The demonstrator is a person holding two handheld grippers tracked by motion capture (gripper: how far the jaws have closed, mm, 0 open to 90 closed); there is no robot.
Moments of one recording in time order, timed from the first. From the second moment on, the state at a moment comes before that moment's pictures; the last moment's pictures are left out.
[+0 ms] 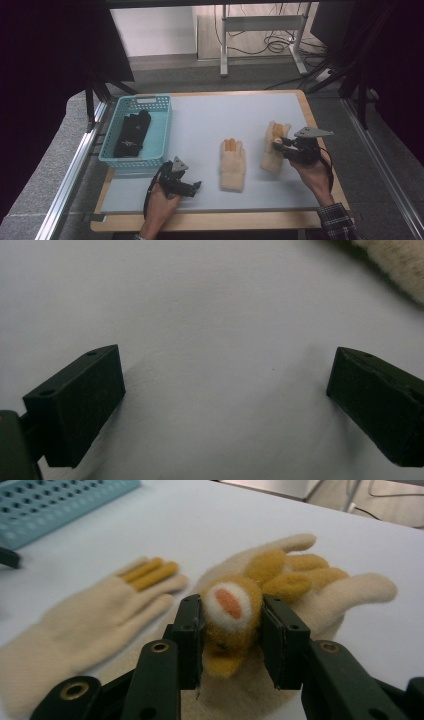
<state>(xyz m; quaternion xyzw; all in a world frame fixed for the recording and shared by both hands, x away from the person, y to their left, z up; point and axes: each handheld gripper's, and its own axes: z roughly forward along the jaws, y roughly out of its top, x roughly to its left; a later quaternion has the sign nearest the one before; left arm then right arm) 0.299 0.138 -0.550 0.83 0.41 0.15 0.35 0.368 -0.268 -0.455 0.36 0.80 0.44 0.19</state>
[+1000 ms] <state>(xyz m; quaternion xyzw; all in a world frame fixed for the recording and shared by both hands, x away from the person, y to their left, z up) 0.299 0.138 -0.550 0.83 0.41 0.15 0.35 0.354 -0.149 -0.487 0.29 0.86 0.41 0.12</state>
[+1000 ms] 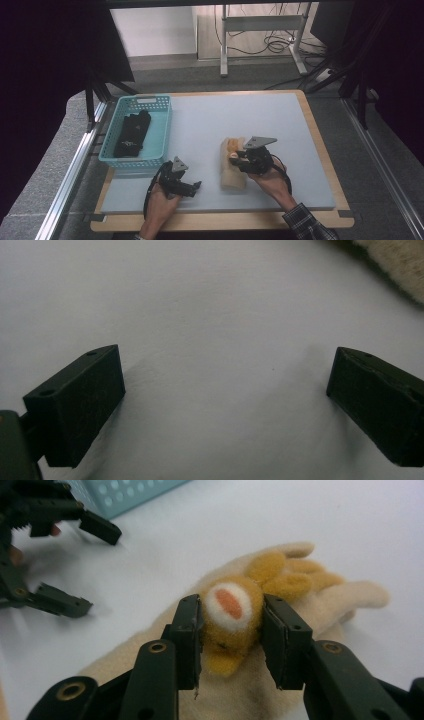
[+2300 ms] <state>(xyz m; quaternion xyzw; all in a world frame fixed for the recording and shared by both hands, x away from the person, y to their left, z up) 0.299 0.138 -0.550 0.83 0.41 0.15 0.35 0.325 -0.198 -0.526 0.31 0.86 0.38 0.11</state>
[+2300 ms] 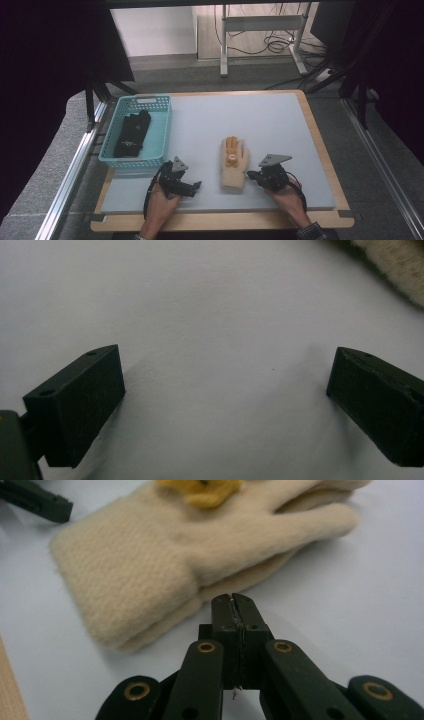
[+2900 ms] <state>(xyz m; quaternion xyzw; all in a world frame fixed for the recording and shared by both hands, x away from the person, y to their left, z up) 0.299 0.138 -0.550 0.83 0.41 0.15 0.35 0.325 -0.149 -0.534 0.28 0.87 0.39 0.09</state>
